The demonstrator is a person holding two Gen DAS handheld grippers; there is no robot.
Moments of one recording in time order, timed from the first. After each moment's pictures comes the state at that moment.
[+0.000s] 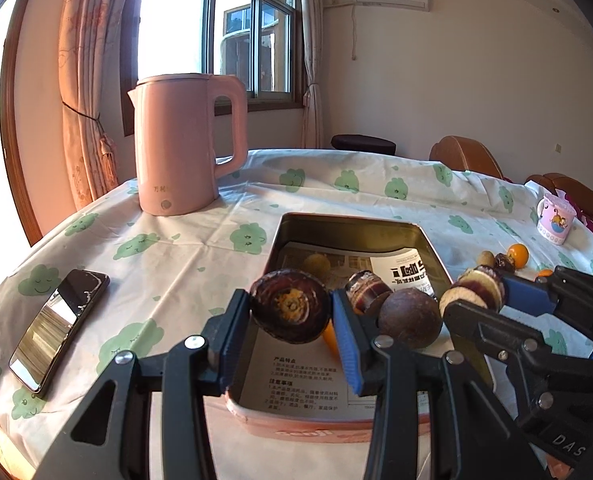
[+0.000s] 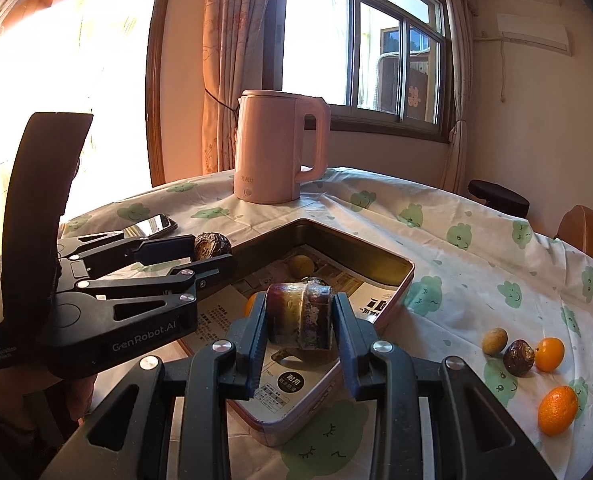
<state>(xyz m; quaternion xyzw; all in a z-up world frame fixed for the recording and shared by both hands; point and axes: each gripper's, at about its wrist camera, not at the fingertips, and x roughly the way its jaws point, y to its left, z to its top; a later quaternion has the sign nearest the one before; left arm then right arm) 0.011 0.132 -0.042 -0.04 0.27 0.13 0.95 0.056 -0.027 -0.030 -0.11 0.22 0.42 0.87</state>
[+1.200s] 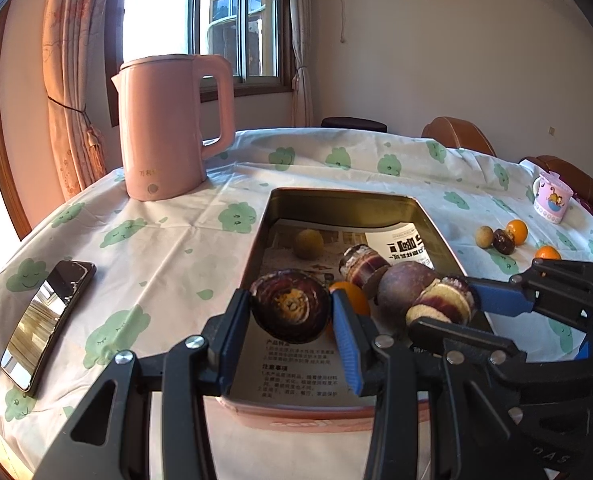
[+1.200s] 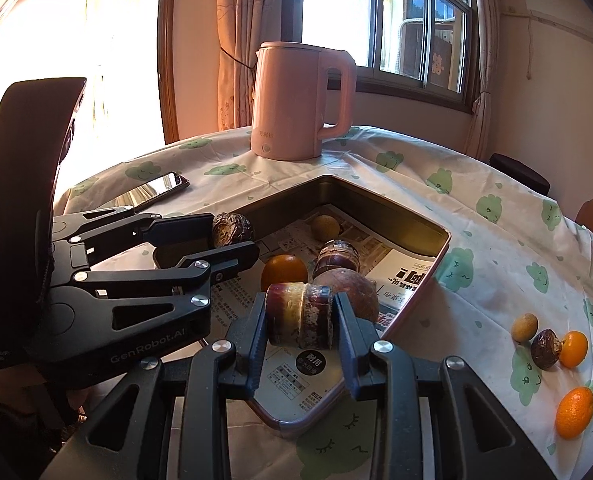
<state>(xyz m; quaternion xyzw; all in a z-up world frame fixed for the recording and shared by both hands) 0.018 0.130 -0.054 -0.03 0.30 0.11 0.95 0.064 -0.006 -0.047 -0.15 0.28 0.44 0.84</state>
